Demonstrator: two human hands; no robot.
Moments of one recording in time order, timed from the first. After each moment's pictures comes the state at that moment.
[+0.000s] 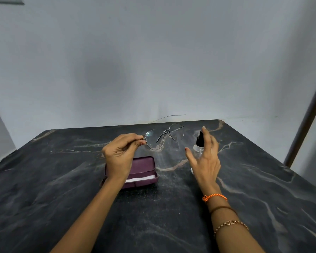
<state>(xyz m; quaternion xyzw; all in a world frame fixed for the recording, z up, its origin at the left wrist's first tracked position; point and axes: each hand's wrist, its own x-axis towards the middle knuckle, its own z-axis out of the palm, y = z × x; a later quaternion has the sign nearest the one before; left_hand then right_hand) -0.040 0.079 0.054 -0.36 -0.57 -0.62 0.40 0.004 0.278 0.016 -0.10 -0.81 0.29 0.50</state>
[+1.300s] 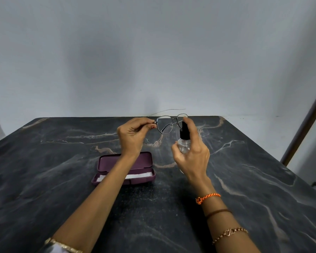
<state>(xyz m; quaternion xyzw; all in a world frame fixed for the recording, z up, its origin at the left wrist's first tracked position) -0.091 0.121 0.051 -0.34 -0.57 -0.65 0.37 -0.002 0.250 0.038 0.02 -0.81 0.29 0.51</state>
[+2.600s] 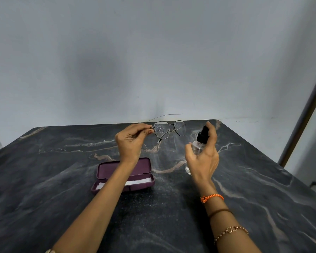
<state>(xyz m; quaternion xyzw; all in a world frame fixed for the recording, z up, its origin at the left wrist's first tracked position) -0.090 0.121 0.053 -0.35 -0.56 -0.66 0.36 -0.004 0.269 0.030 -0.14 -0.74 0.36 0.55</state>
